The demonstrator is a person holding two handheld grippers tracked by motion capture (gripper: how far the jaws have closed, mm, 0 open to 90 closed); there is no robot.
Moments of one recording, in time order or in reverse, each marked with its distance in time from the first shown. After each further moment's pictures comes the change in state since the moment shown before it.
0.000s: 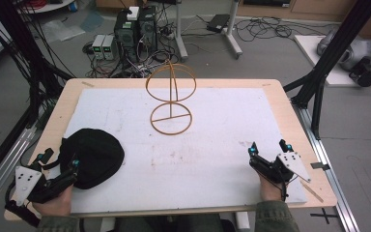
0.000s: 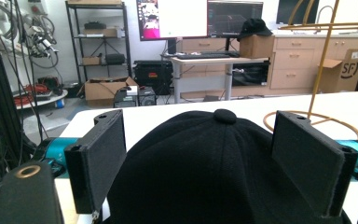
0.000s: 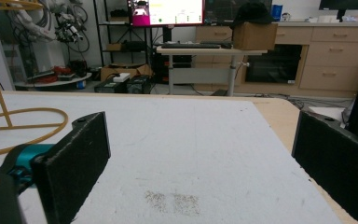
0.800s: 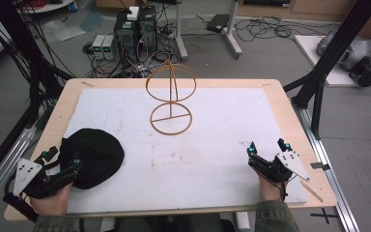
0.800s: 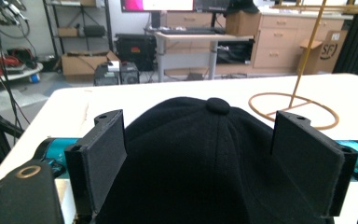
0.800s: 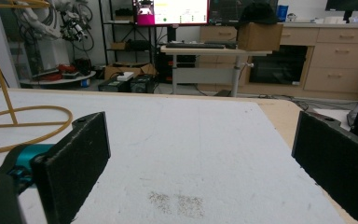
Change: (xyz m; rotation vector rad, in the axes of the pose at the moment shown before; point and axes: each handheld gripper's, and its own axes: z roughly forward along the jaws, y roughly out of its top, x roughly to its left) left arm 0.007 0.008 0.009 0.113 -0.072 -0.048; right arm 0.001 0.000 0.002 0.002 0.021 -0.013
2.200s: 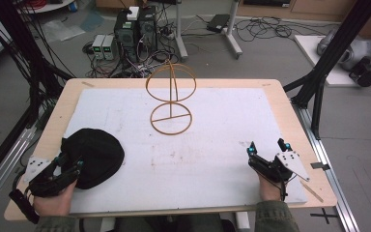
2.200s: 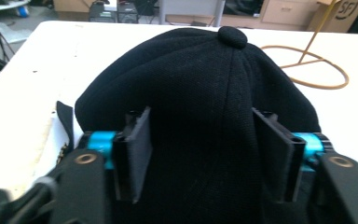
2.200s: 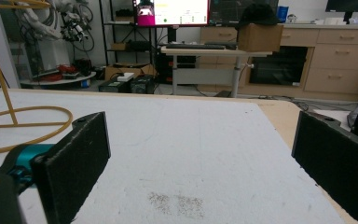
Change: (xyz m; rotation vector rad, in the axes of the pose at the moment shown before) left arm -0.001 -0.007 0.008 0.226 0.005 -0.094; right arm 0.000 0.000 0.000 -0.003 -0.001 -0.002
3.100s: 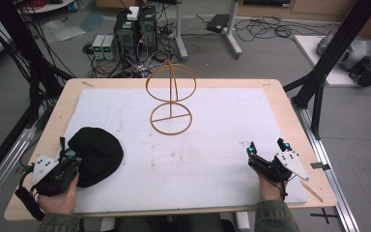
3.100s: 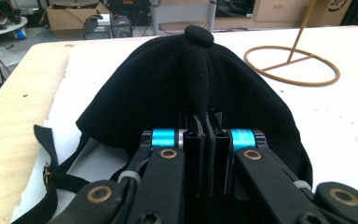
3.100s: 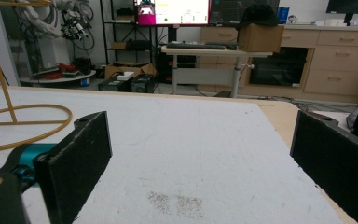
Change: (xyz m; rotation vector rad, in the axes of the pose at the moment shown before) left arm -0.015 0.004 0.004 -0.025 -0.005 0.093; right arm 0.001 -0.001 0.001 0.003 0.002 -0.009
